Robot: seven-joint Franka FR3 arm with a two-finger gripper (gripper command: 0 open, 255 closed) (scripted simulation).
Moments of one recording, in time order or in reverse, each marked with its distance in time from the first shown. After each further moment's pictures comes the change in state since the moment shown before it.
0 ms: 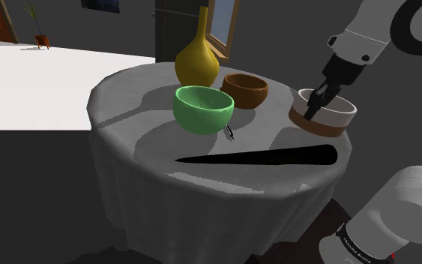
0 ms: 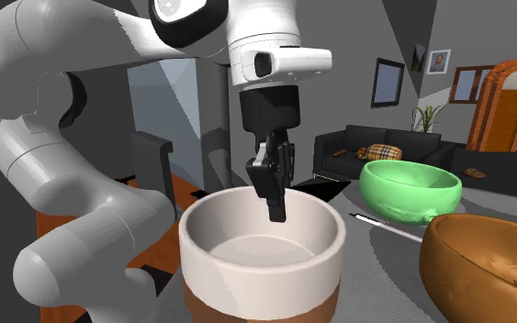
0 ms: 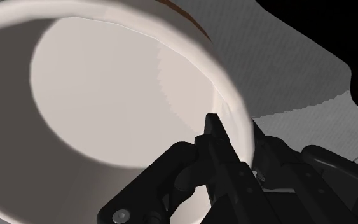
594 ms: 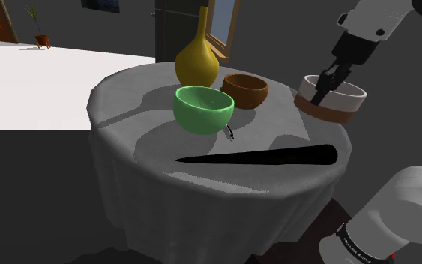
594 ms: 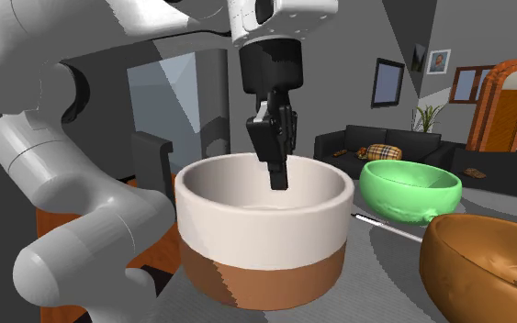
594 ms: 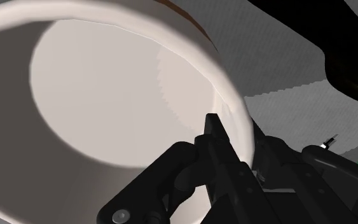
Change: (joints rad) arm -0.008 0.048 -0.010 0.150 -0.011 -0.102 -0.002
